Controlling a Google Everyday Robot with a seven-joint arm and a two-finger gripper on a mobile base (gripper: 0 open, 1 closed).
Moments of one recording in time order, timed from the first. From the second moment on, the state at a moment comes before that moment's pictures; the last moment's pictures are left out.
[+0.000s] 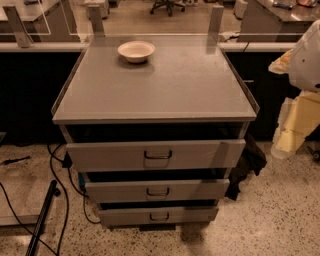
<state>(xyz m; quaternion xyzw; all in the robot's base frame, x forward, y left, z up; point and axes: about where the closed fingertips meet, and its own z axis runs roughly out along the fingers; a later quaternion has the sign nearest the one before) 0.438 -0.217 0.976 -0.60 0.78 -0.03 0.16</state>
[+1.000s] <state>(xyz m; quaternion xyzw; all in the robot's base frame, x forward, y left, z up) 0.432 -0.201 0.909 -0.60 0.78 -0.01 0.18</state>
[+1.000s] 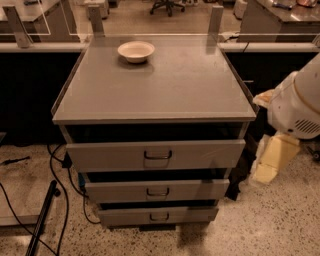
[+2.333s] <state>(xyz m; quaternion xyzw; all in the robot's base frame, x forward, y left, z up) 0.419 -0.192 0.760 -0.60 0.78 0.03 0.17</state>
